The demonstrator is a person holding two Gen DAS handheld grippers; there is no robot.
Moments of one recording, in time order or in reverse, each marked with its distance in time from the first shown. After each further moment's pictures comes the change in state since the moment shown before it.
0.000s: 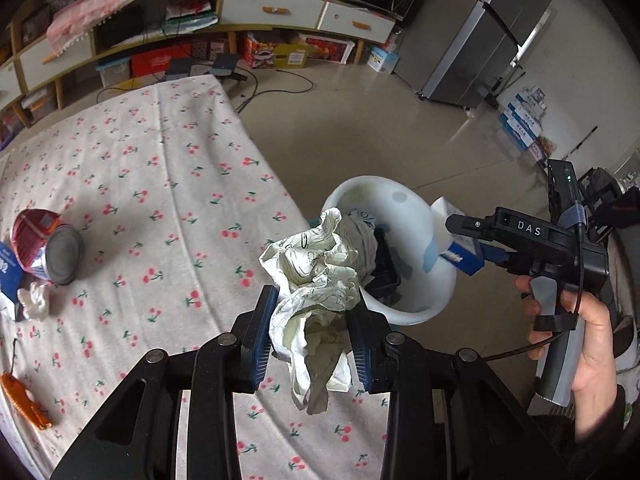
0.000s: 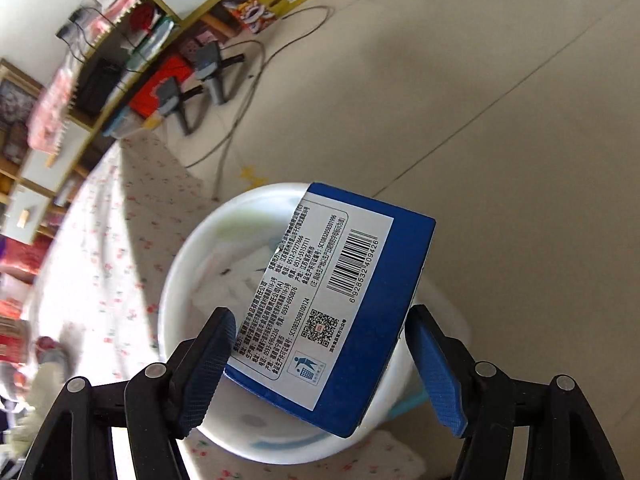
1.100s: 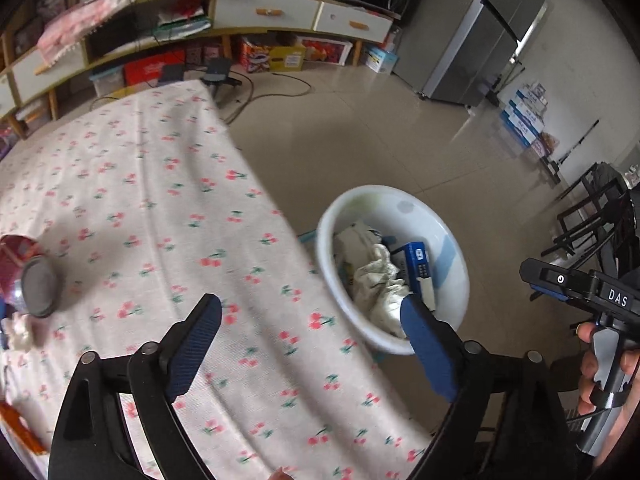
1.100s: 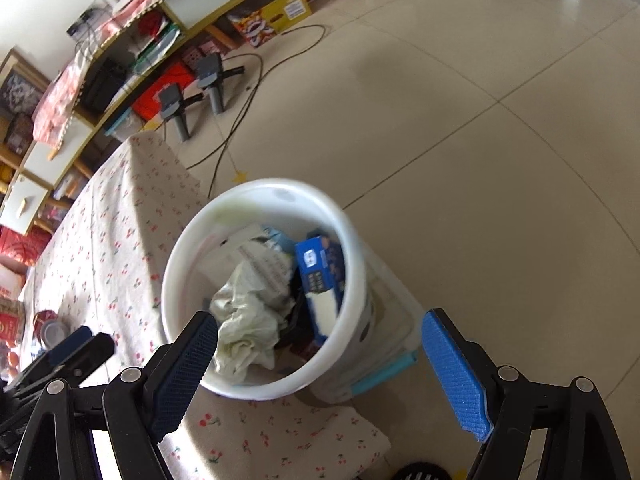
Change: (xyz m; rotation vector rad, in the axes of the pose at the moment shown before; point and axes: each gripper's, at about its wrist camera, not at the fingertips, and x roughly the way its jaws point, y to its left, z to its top) left arm 0.018 -0.003 0.011 0.019 -0.028 0.036; right arm -0.055 0.000 -0.024 -0.071 -0.052 -0.063
